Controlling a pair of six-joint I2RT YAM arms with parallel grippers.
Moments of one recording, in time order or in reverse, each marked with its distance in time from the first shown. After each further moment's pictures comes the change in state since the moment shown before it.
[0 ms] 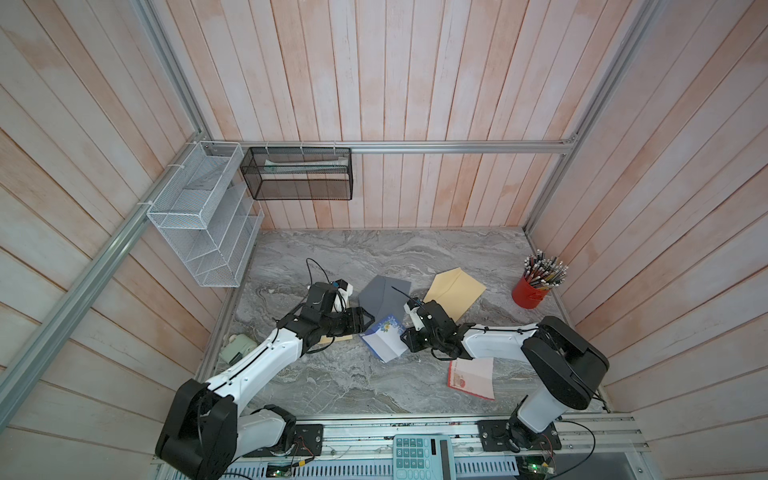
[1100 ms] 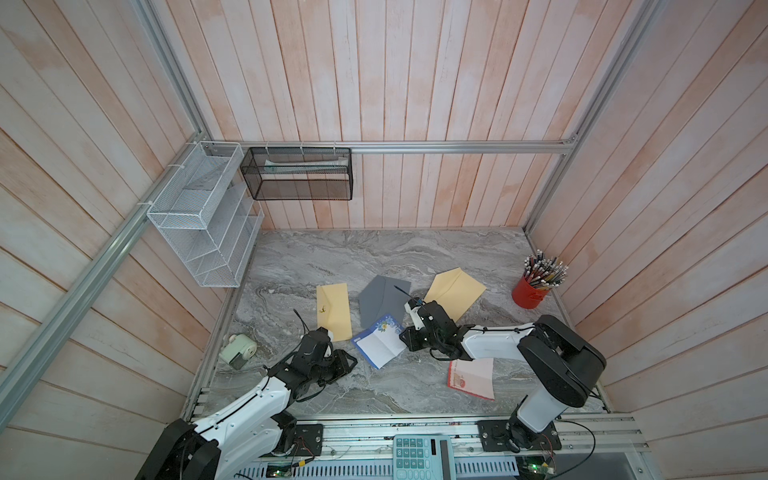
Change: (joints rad) left arm -0.085 -0.183 -0.451 0.157 -0.107 -0.341; right arm -0.005 0.015 -0.021 0.070 -0.028 0.060
